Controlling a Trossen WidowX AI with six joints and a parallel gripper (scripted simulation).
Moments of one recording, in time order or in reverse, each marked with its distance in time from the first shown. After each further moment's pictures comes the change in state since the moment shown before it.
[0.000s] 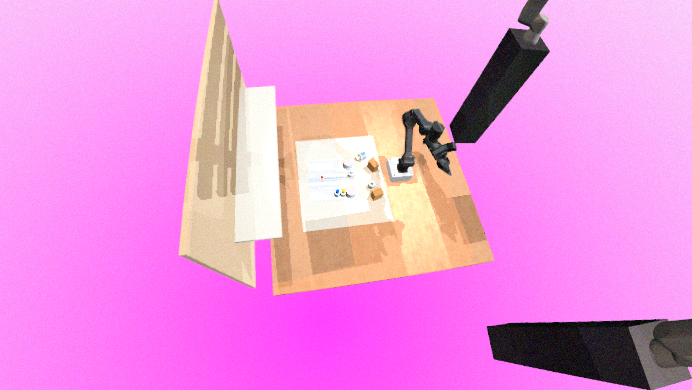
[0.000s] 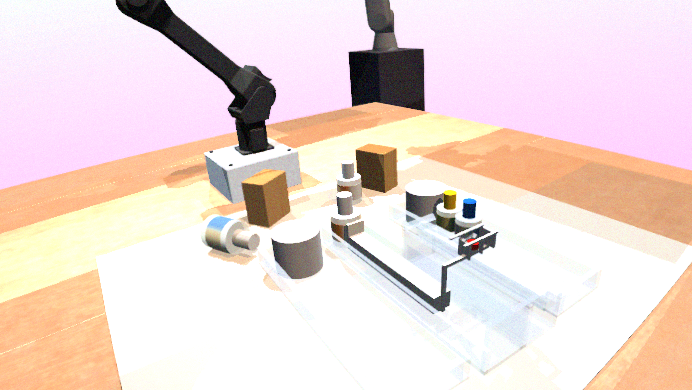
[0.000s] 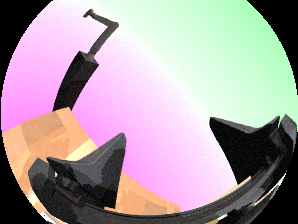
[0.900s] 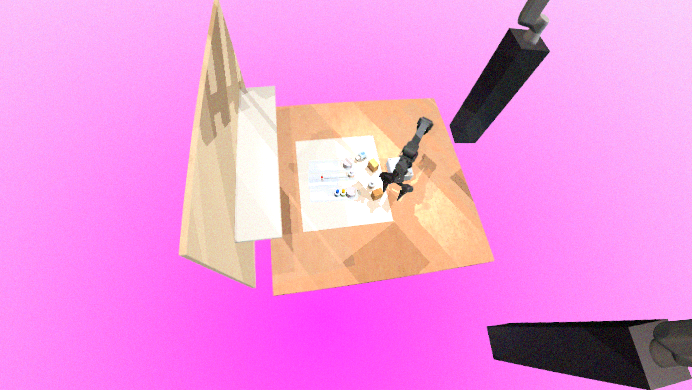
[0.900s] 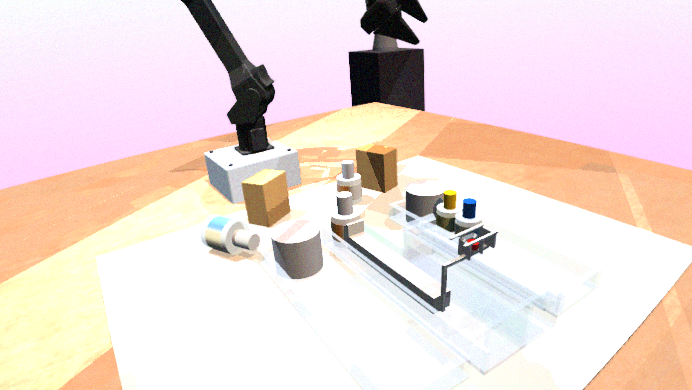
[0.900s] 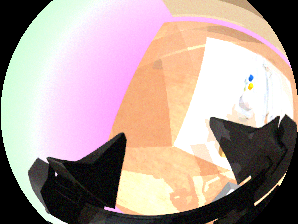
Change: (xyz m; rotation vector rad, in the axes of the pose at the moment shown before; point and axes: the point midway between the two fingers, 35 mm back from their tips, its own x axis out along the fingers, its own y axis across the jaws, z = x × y) arm -0.051 0.077 -0.284 1.697 1.027 -0.589
